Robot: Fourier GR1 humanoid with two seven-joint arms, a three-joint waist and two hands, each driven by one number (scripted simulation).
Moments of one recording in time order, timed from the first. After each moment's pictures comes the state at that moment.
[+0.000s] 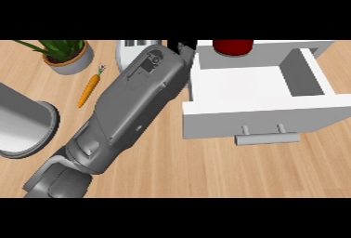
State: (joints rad) left arm -1.30 0.00 -0.28 -0.71 0.57 0.63 0.01; right arm 0.41 -0.01 -0.67 -2.29 -0.53 0.46 0.27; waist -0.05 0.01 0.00
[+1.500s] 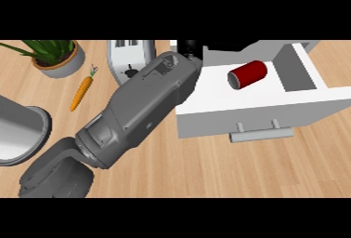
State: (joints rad) left arm -1.40 0.00 -0.59 -0.47 0.92 0.78 -0.12; right arm 0.33 -0.03 -0.64 -2.31 -0.53 0.43 0.34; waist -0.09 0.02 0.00
